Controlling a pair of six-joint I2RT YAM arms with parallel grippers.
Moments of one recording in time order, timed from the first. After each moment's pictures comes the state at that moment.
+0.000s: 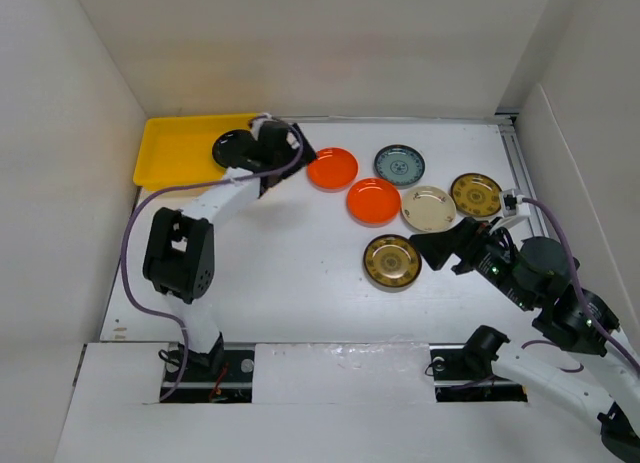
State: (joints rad) left arm -0.31 1.83 1.43 -0.25 -0.14 -0.83; right arm 0.79 0.51 0.97 -0.61 0.20 0.70
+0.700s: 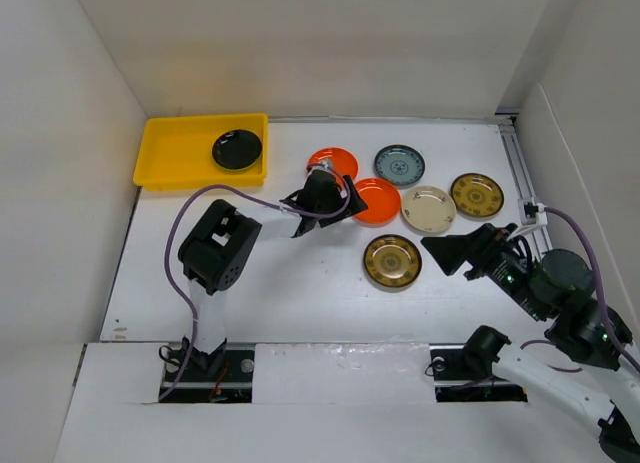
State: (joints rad) left arm -0.65 1.95 1.12 0.20 0.08 -0.89; right arm 0.79 0.43 0.96 -0.62 0.21 0.73
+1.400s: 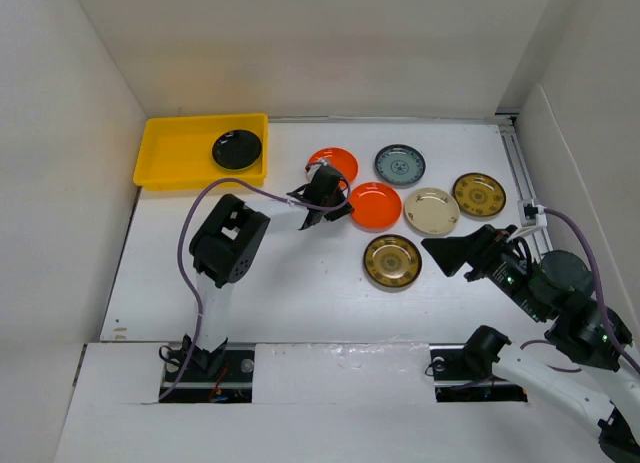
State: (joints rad) left arm -0.64 2.08 1.29 0.09 -0.02 -0.97; right arm 0.79 0.42 0.95 -0.63 0.21 0.73
